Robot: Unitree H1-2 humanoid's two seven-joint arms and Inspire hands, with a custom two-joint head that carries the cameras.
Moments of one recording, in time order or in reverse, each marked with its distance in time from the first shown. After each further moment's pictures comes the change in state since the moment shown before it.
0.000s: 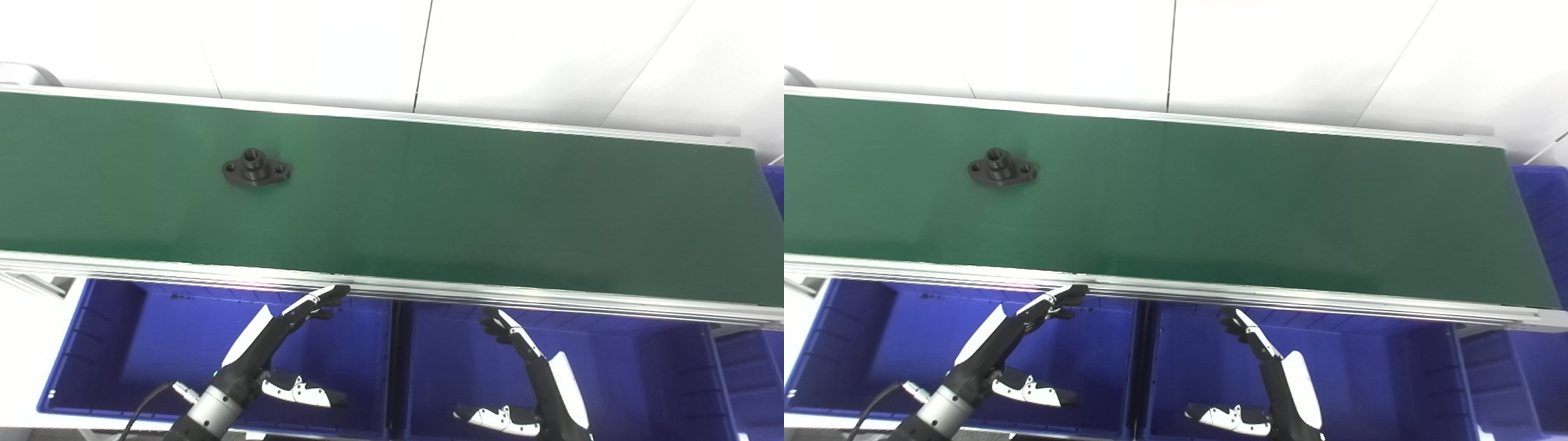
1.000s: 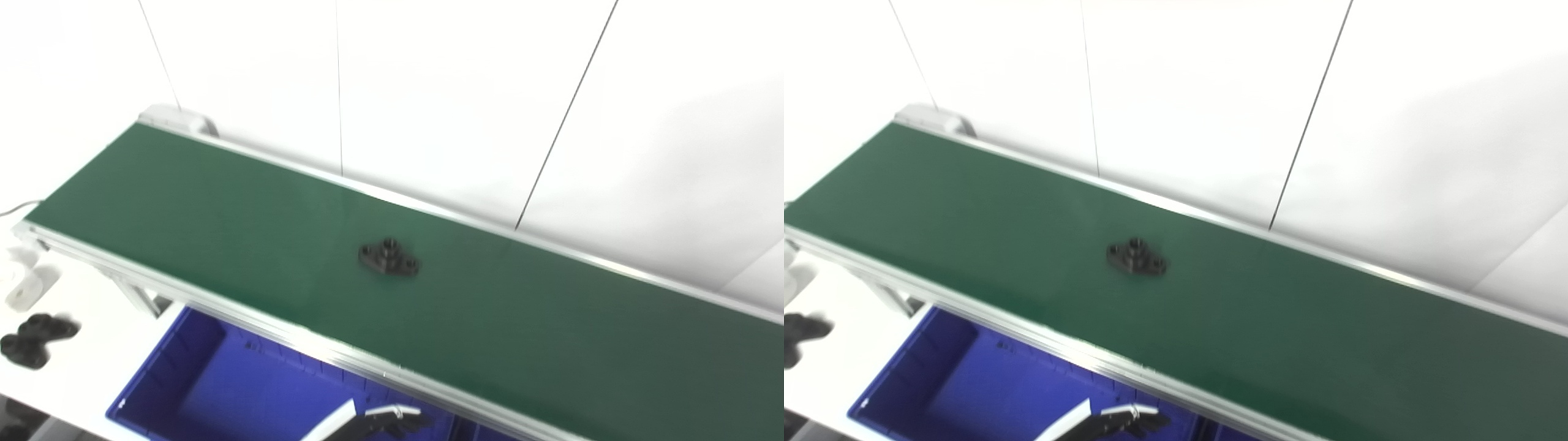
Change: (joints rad) left arm -0.046 -0.017 -0.118 0.102 0.040 -0.002 0.101; right arm -0.064 -0.128 0.170 0.108 0.034 0.000 -0.203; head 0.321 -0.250
